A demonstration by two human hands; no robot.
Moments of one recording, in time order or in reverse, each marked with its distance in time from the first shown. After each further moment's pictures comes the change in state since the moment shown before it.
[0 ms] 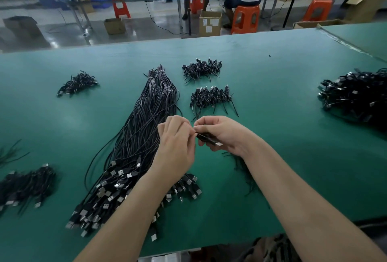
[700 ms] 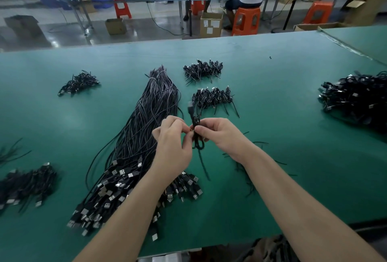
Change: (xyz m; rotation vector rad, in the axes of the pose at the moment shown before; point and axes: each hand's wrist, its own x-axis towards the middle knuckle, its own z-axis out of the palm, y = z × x) left_hand 0.001 -0.007 0.000 -0.139 -0.031 -0.254; right_hand 0.007 0.022 0.005 -0.095 0.091 -0.313
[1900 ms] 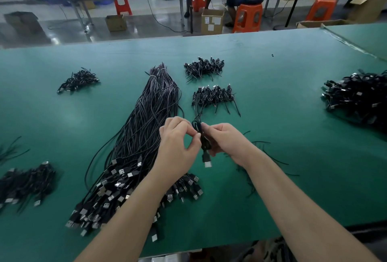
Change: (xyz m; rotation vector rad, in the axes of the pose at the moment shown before) left_hand -0.002 0.008 0.000 -0.063 -0.016 0.037; right_hand -0.001 0.007 -0.001 0.054 0.035 0.227
